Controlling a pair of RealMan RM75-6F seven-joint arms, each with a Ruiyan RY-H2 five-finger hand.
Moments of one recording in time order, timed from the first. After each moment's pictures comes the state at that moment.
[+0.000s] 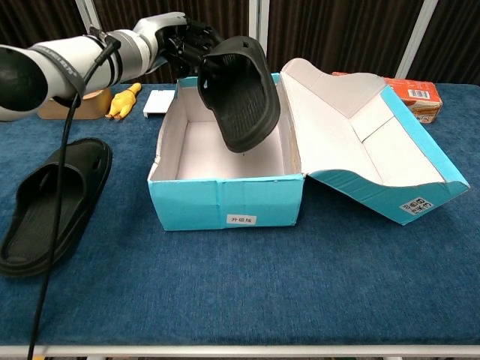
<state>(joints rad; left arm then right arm) -1.04 -1.84 -0.46 -0.86 1.07 0.64 -0.57 0.04 -0.93 0.08 -1.74 -1.49 1.51 -0.01</state>
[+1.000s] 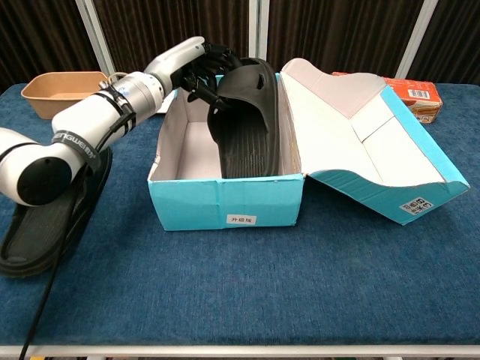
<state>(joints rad) -1.06 -2.07 -0.29 -0.51 1.35 0.84 -0.85 0.03 -0.92 0.08 -1.76 -1.48 1.51 -0.04</state>
